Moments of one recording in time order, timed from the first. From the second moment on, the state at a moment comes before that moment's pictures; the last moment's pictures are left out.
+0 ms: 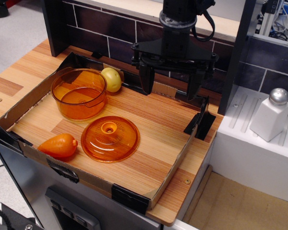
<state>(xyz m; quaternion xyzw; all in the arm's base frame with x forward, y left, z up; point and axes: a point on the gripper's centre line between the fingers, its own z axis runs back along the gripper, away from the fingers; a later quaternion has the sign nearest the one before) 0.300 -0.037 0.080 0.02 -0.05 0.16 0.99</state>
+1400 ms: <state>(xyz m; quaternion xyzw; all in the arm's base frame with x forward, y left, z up) 0.215 0.049 0.051 0.04 0.03 -0.33 0.94</state>
